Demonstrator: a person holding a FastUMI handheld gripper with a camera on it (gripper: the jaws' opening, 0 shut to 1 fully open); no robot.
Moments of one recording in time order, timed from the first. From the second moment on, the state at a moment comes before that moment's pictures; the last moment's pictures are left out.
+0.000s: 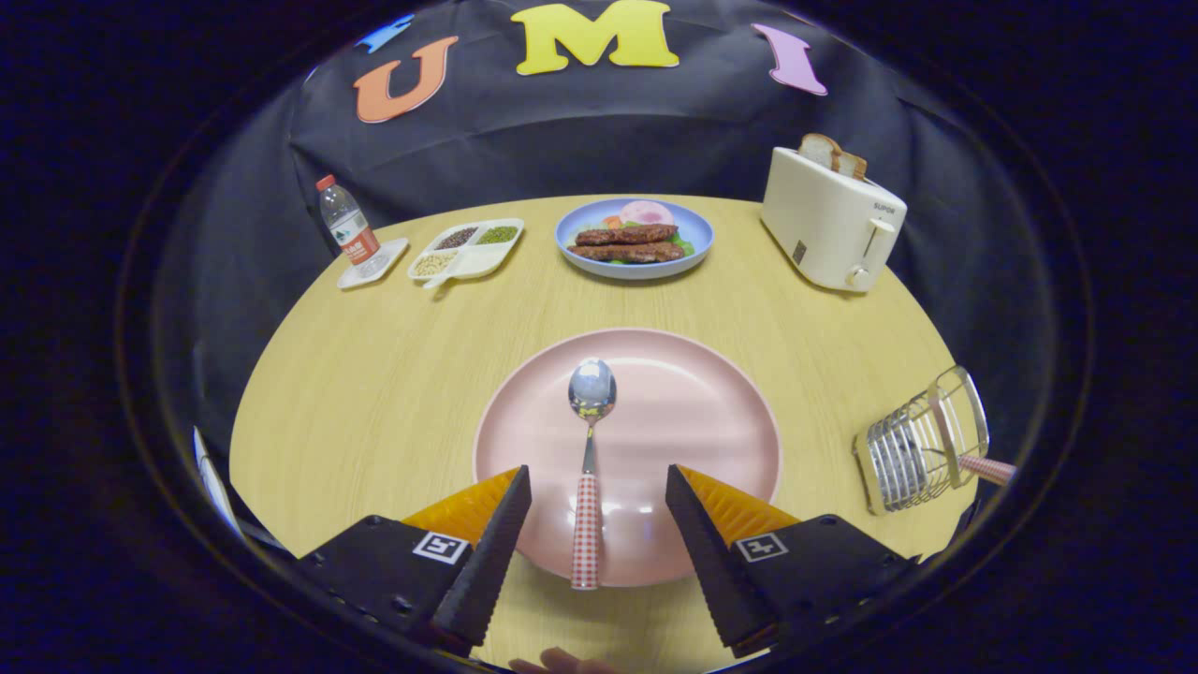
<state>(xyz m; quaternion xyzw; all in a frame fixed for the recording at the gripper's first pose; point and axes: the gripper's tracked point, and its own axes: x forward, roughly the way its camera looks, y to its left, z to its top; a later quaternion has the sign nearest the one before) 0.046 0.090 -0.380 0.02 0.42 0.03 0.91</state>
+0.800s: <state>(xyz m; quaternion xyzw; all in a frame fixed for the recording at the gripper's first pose) 0.045 0.090 -0.401 0.00 0.44 -0.03 0.90</state>
